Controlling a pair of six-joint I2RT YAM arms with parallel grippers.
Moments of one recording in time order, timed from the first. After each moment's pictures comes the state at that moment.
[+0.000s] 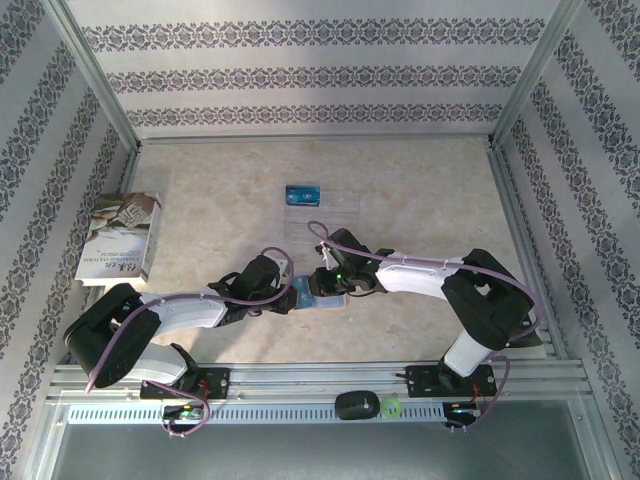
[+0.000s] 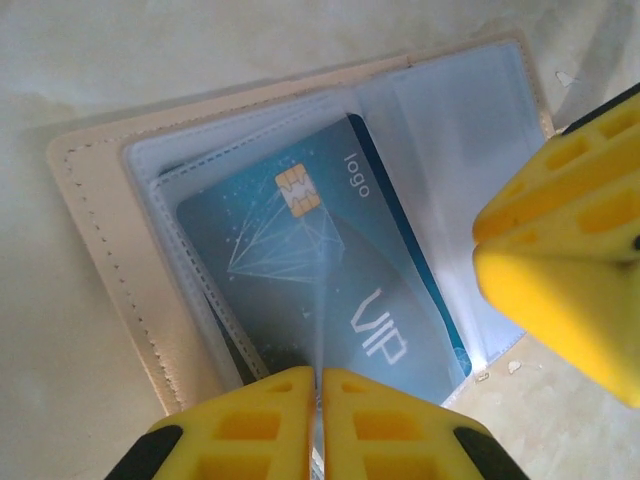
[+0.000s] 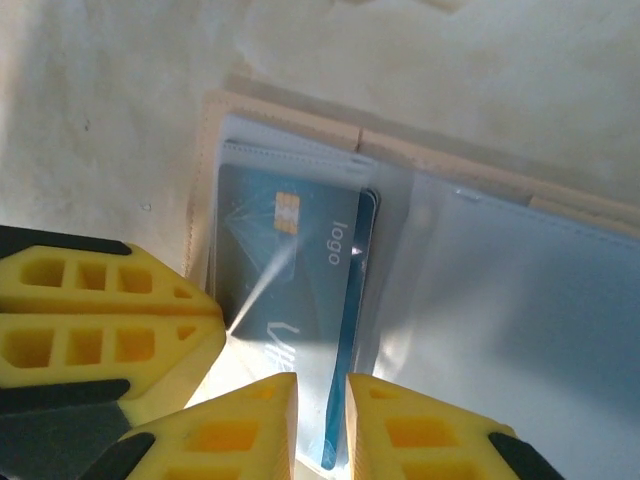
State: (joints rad) left arm -0.72 1.39 0.45 0.08 0.16 -0.58; right arm 0.78 1.65 0.82 -0.16 -0.37 0.64
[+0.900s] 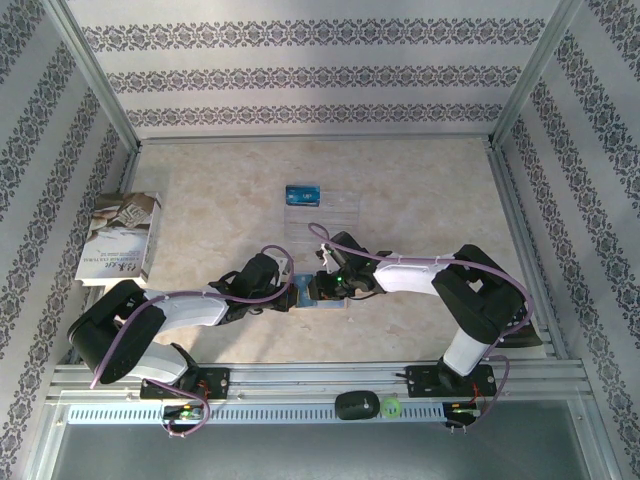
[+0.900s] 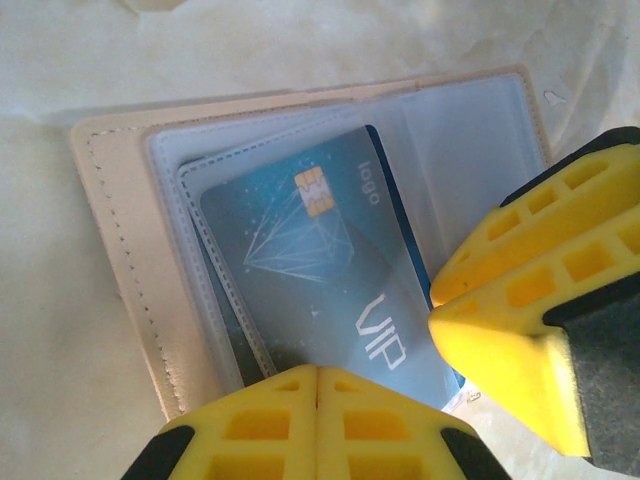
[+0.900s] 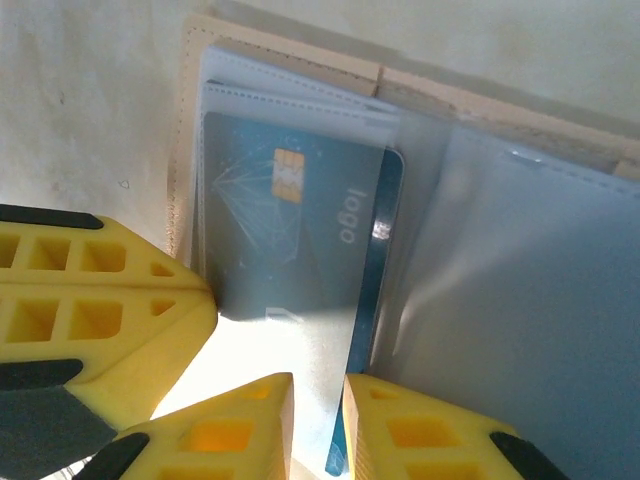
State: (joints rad) left arm -0.70 1.42 0.45 0.13 0.20 -0.59; right arm 0.76 1.70 0.80 -0.12 -0.44 0.68
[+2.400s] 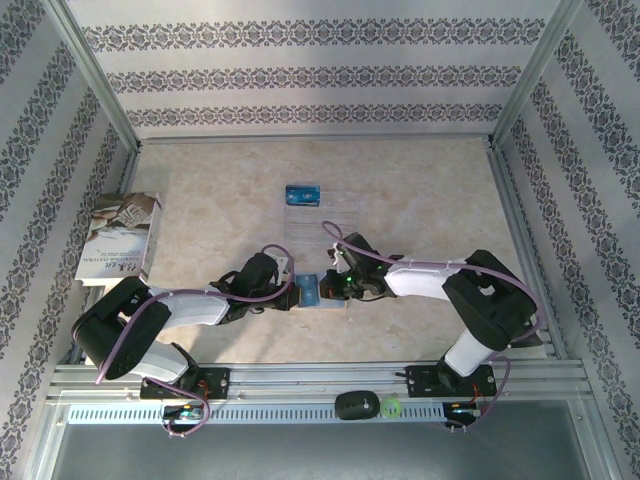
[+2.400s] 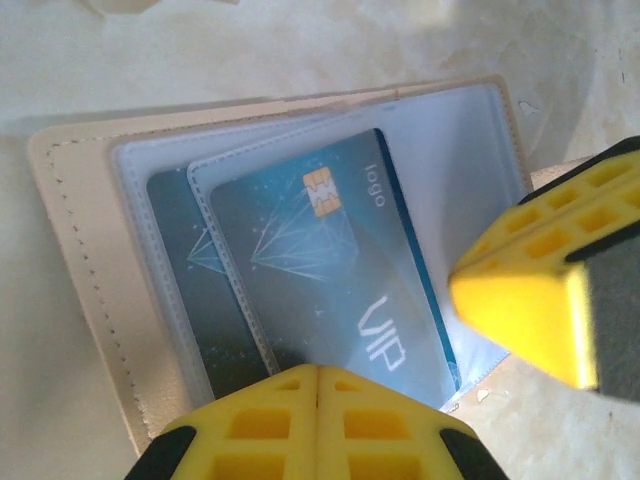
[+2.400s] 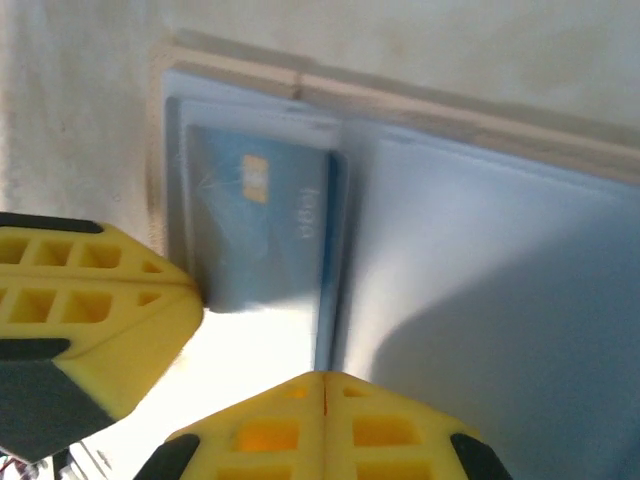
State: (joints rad) left arm -0.68 1.45 0.44 0.20 0.25 -0.61; right arm 0.71 1.62 0.70 -0.07 -0.43 0.73
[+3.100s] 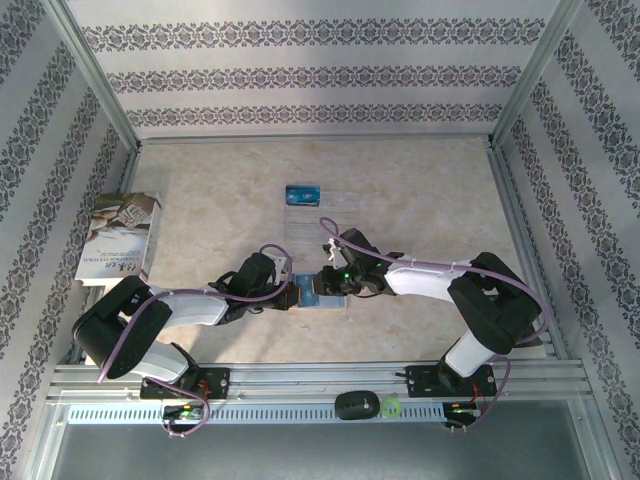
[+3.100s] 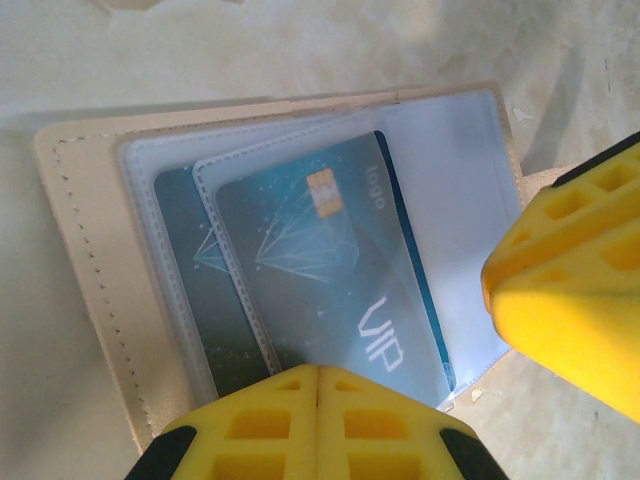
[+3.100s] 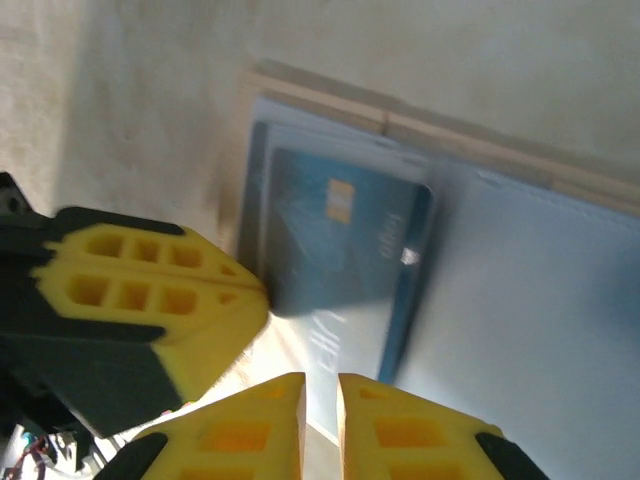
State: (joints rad) left arm -0.66 1.45 0.42 0.23 0.28 -0.62; right arm 0.73 1.61 0.75 -0.06 -0.46 0.70
